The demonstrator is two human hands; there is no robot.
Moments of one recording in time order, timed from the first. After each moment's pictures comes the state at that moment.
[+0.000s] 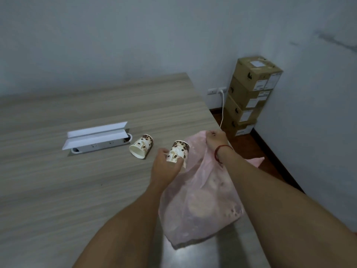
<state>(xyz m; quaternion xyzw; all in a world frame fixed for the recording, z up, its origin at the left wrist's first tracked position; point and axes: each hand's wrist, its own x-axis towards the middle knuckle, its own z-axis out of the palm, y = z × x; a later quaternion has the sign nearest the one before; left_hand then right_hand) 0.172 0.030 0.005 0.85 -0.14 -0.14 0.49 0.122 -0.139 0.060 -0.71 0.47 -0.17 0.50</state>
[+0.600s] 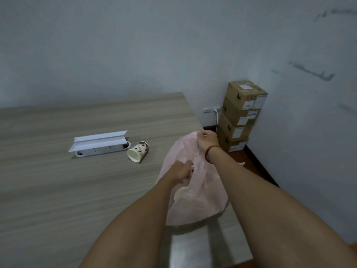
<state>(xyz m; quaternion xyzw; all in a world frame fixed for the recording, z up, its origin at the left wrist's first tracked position) 0.088 0.009 0.066 0.79 -0.18 -0.37 0.45 0.065 -0.114 0.120 -0.71 0.41 -0.22 0.52</state>
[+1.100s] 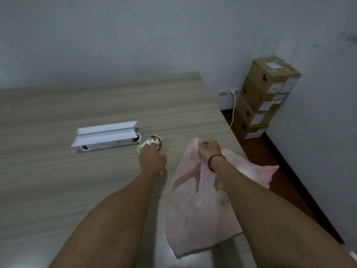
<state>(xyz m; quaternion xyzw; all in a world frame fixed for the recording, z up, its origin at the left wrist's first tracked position) 0.253 0.050 0.005 0.95 -0.13 -0.10 0.25 0.164 -0.113 0.029 -0.75 0.44 -0.10 0.49</state>
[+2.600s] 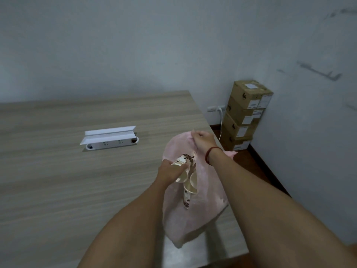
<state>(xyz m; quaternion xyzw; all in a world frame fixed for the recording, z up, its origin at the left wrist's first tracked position) 0.101 0.064 0.042 0.82 -0.05 -0.28 0.49 0.056 -0.055 0.127 -0.68 0.35 -0.18 0.61</state>
